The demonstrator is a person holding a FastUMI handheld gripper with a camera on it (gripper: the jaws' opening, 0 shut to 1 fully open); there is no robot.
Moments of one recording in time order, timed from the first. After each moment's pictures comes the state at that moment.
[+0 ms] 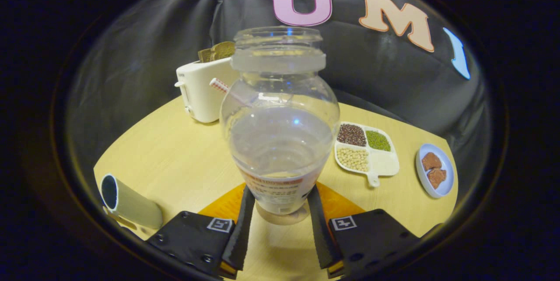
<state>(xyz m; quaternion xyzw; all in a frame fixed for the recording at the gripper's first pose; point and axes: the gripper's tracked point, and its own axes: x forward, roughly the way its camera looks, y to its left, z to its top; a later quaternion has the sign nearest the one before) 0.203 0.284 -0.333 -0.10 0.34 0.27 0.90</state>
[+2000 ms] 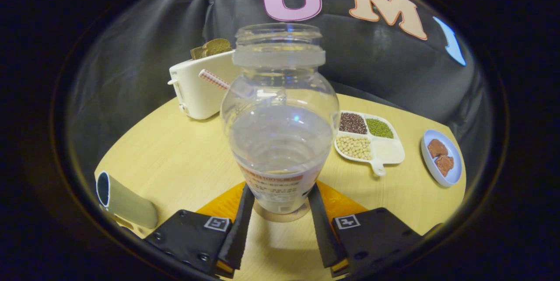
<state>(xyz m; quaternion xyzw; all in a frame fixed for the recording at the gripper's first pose) 0.201 0.275 -0.353 -0.08 0.35 0.26 0.90</state>
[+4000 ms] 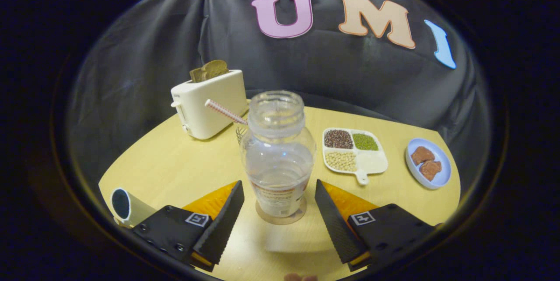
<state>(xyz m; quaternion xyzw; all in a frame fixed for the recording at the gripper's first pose) 0.203 0.269 -0.298 -0.06 0.29 0.24 0.92</state>
